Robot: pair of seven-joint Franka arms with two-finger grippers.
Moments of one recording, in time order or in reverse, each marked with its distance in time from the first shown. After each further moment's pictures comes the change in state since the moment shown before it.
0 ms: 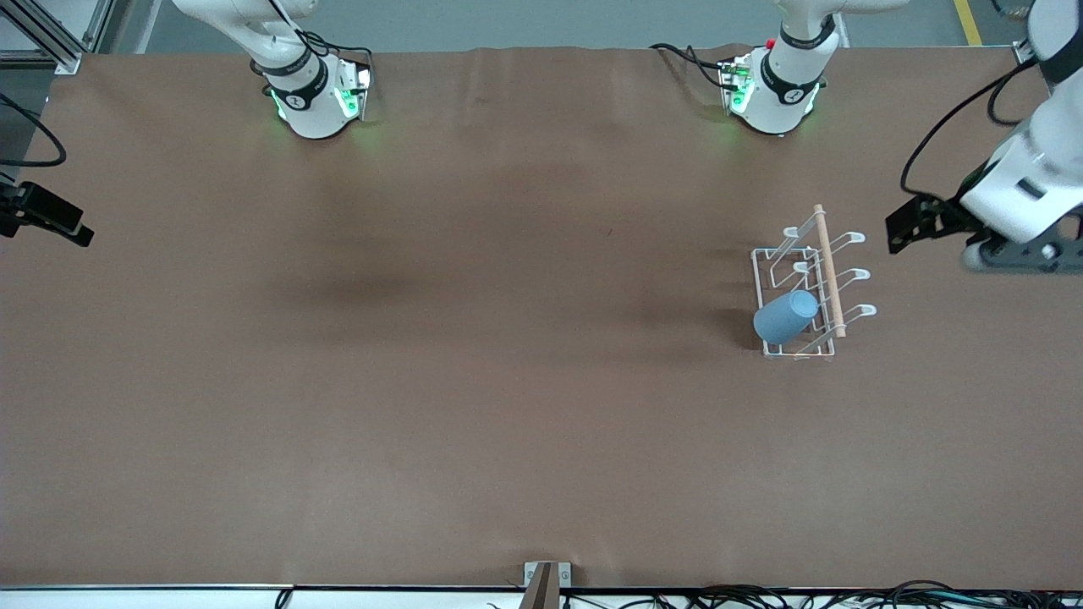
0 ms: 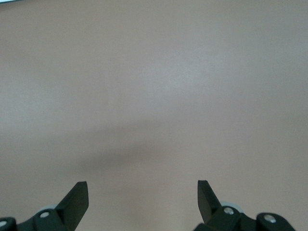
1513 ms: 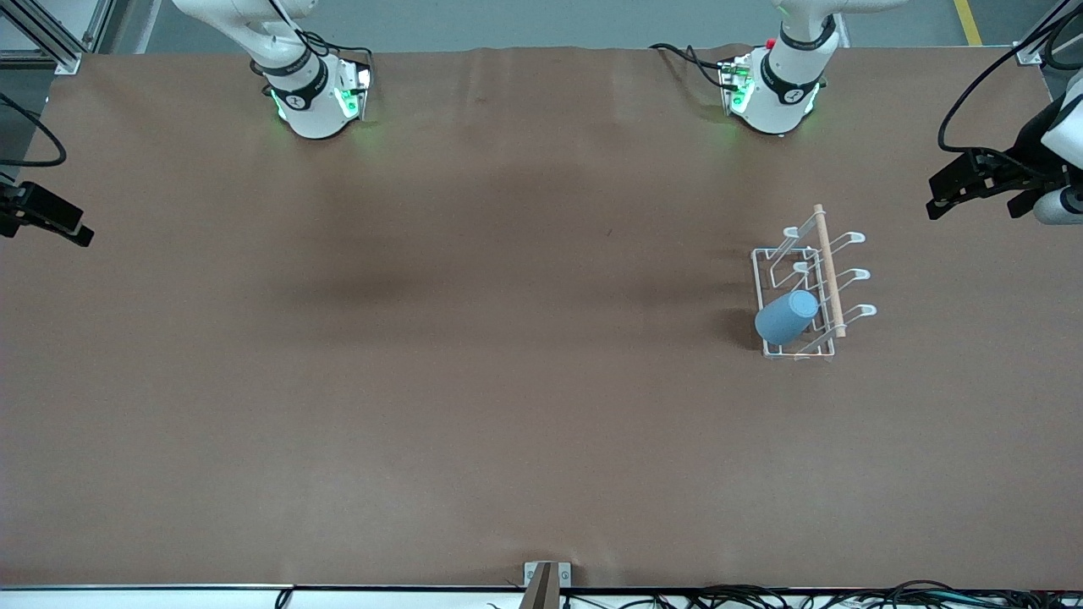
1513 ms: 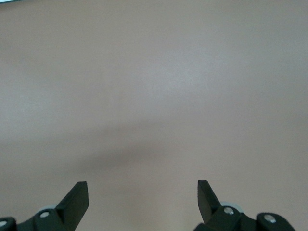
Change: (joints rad) left arm 0.023 -0.002 -0.001 0.115 -0.022 -0.102 -0.020; right arm 0.000 0.000 0.000 0.000 0.000 0.000 0.000
